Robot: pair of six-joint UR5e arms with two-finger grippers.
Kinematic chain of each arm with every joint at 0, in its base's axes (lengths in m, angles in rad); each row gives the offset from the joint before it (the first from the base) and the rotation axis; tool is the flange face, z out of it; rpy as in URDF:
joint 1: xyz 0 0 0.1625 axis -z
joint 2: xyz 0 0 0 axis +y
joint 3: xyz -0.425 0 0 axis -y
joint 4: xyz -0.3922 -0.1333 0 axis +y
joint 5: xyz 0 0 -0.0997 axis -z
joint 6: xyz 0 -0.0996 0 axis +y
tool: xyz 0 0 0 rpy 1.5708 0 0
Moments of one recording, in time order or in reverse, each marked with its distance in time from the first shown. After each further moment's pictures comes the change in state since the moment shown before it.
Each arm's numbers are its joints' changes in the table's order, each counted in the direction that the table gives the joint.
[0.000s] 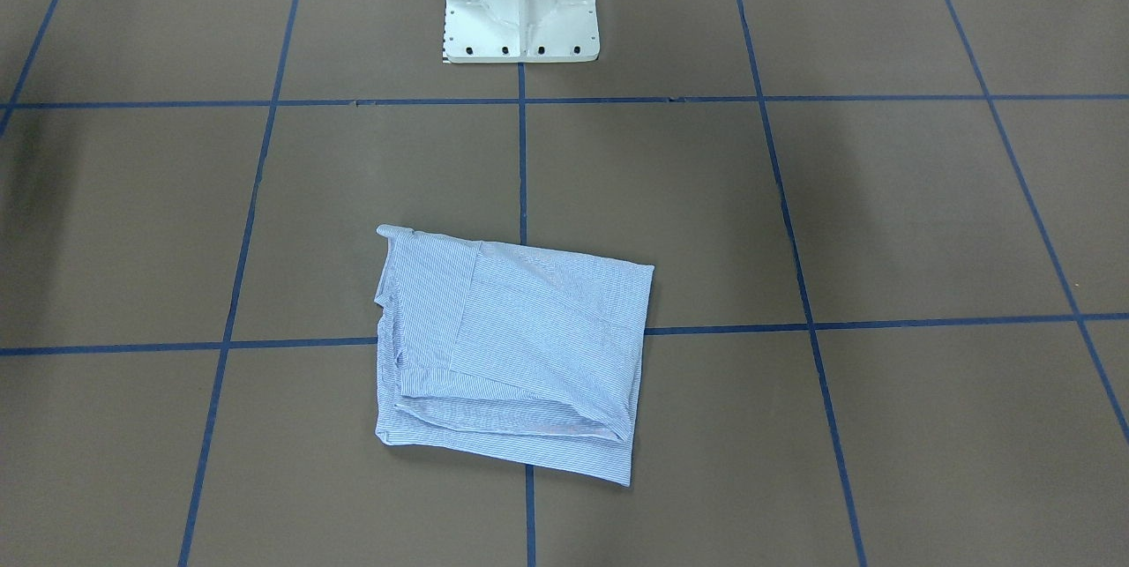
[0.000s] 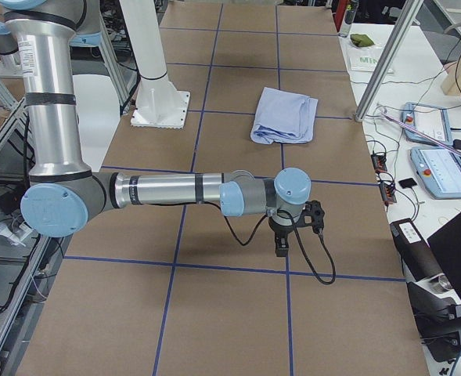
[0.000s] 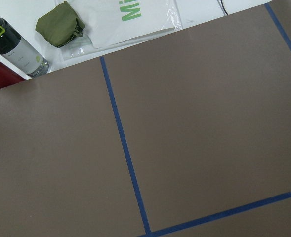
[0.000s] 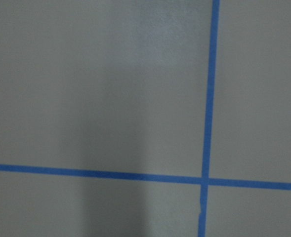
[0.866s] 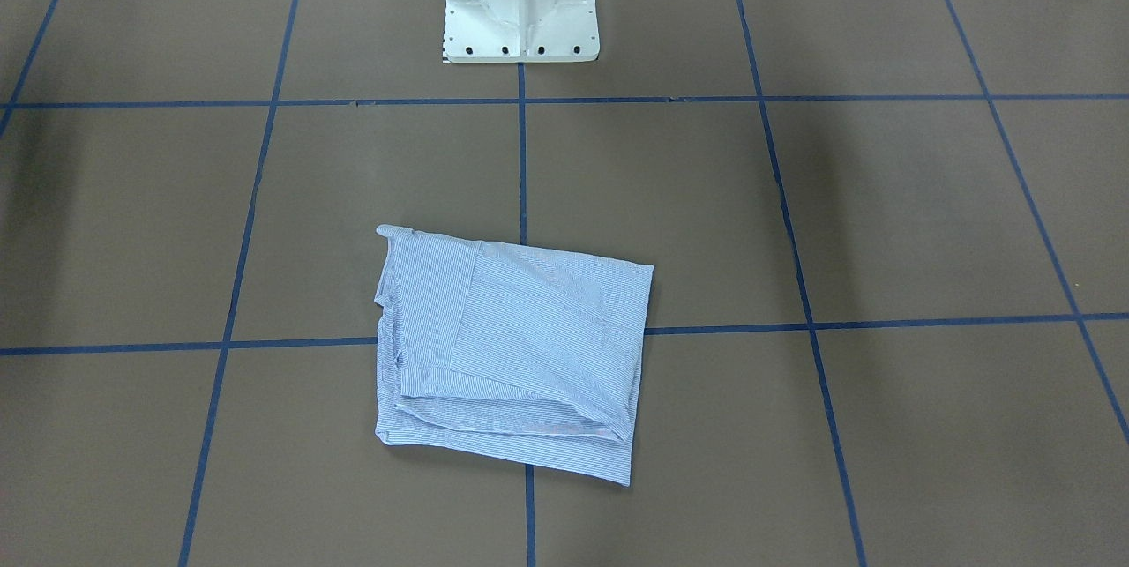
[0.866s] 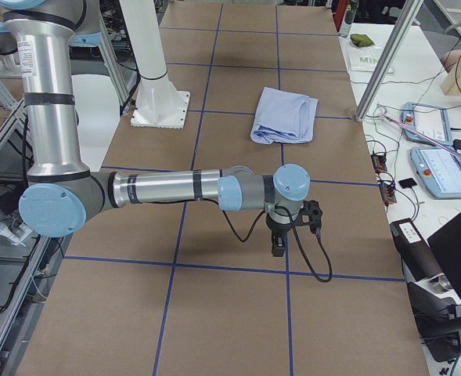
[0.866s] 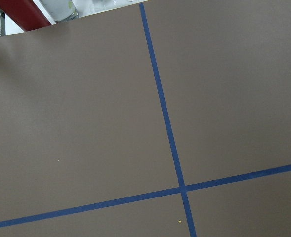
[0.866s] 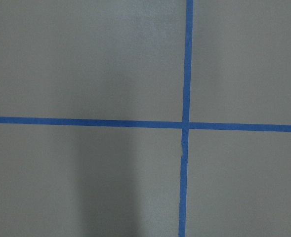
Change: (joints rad) left arm 0.030 -0.102 0.076 0.087 -0.006 -0.008; right arm 0.001 -0.007 0.007 0.042 -0.028 0.001
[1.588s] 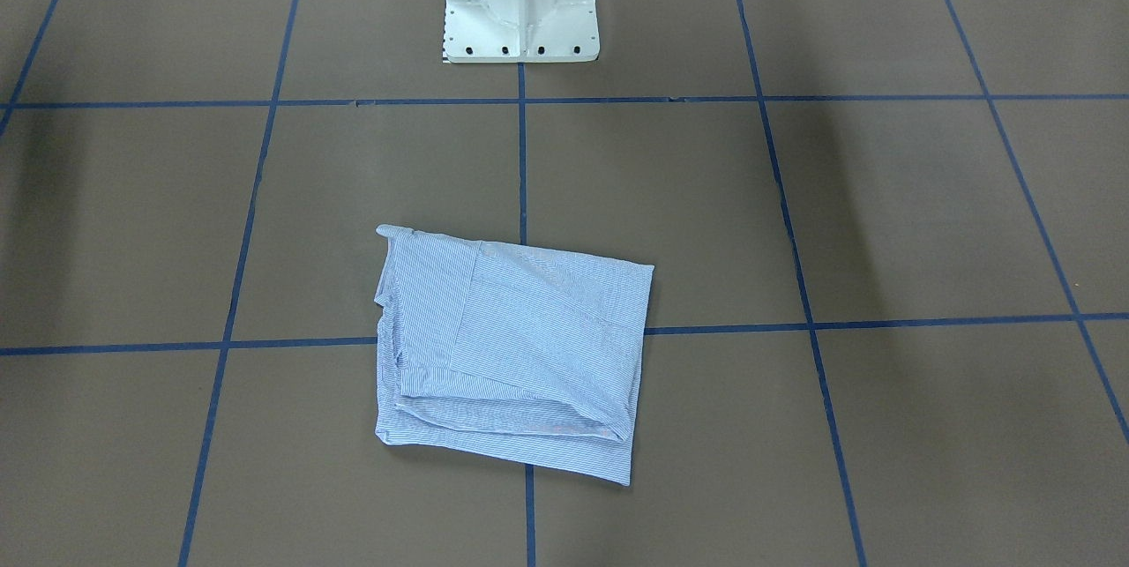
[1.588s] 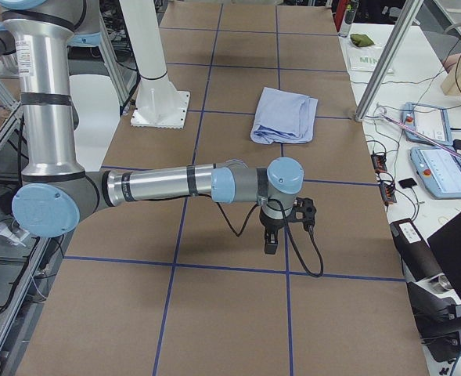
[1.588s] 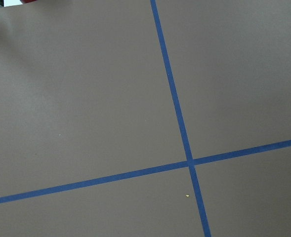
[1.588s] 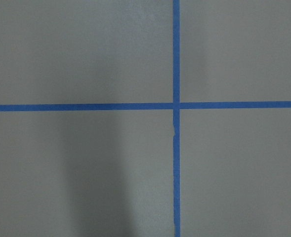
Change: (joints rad) left arm -0.003 -0.119 -0.078 0.081 -0.021 0.039; right arm 0.002 0.036 0.079 0.092 -0.033 -0.011
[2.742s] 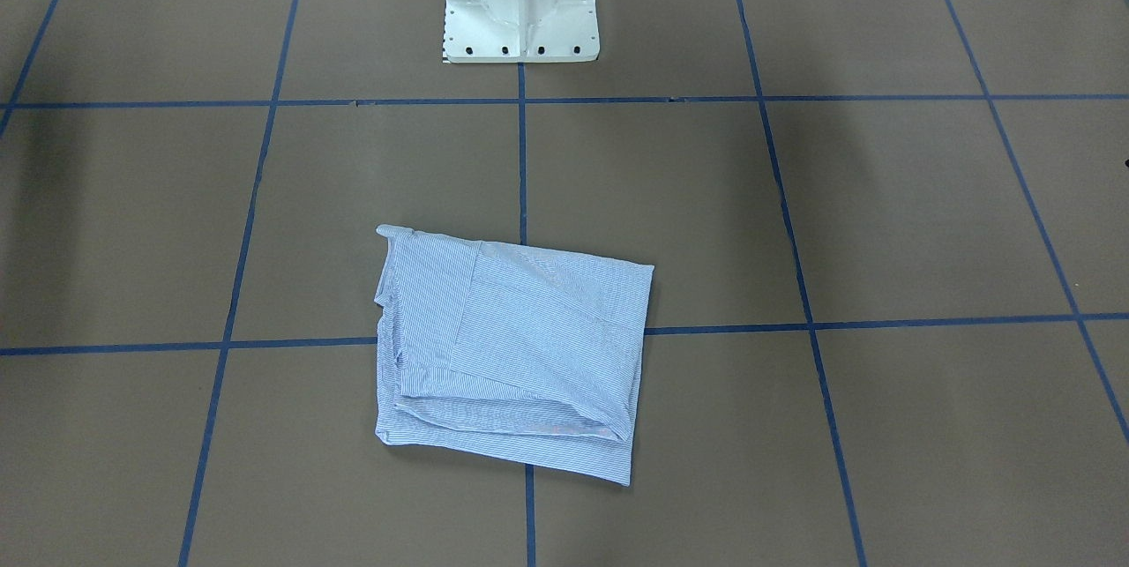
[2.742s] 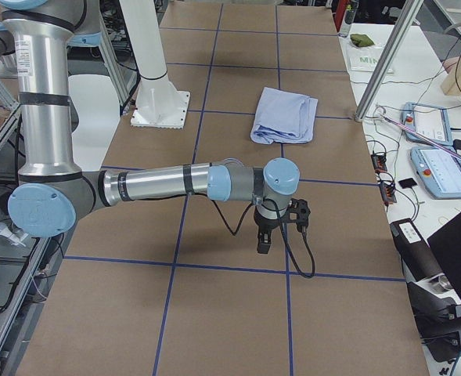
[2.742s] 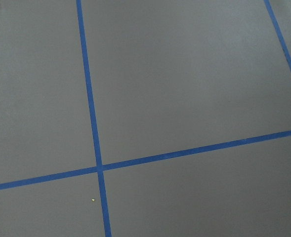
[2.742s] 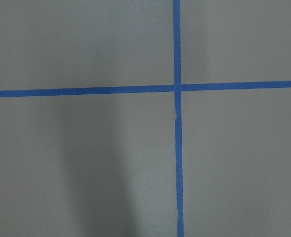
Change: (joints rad) left arm -0.126 -0.016 -0.187 -0.057 -0.031 0.187; right arm 0.009 0.021 0.015 0.036 0.004 0.004
